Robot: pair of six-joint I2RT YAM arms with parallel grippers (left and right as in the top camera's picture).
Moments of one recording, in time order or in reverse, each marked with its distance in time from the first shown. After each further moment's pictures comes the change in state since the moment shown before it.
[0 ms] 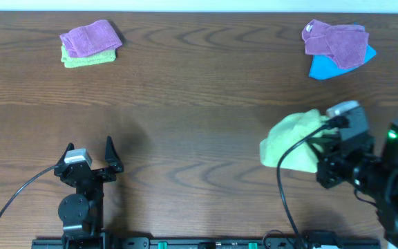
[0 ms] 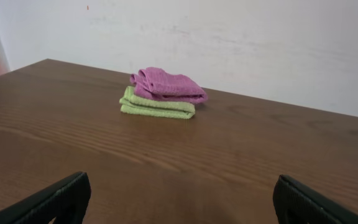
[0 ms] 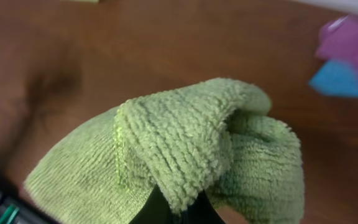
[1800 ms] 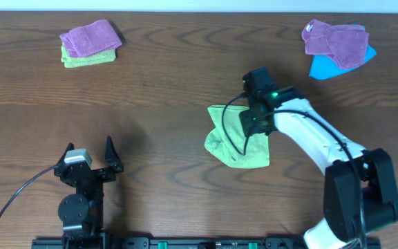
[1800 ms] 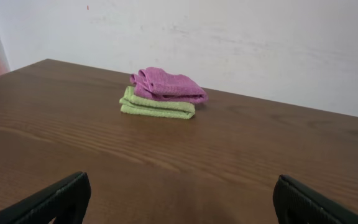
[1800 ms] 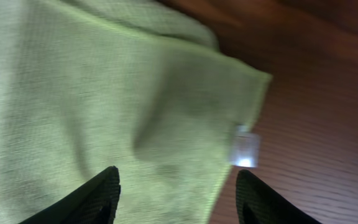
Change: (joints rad) left arm 0.000 0.000 0.000 0.000 0.000 0.000; right arm 0.380 0.885 -0.126 0.471 0.524 0.348
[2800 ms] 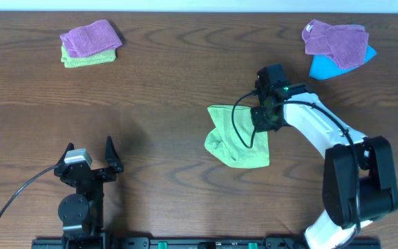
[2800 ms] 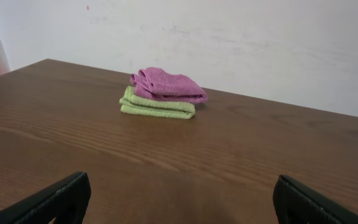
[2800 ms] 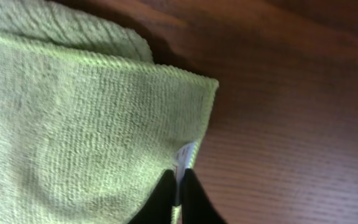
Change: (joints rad) left arm 0.000 0.000 0.000 0.000 0.000 0.000; right arm -0.096 0.070 0.000 0.048 -0.037 -0.055
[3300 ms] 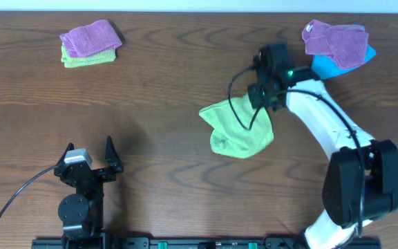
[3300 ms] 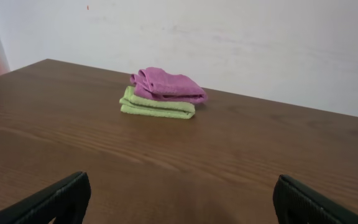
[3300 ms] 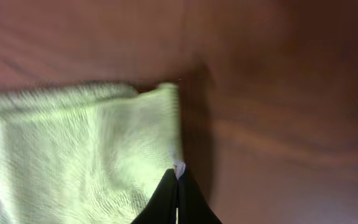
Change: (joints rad) left arm 0.000 0.000 0.000 0.000 0.000 0.000; right arm 0.000 0.003 0.215 0.008 -0.024 -0.038
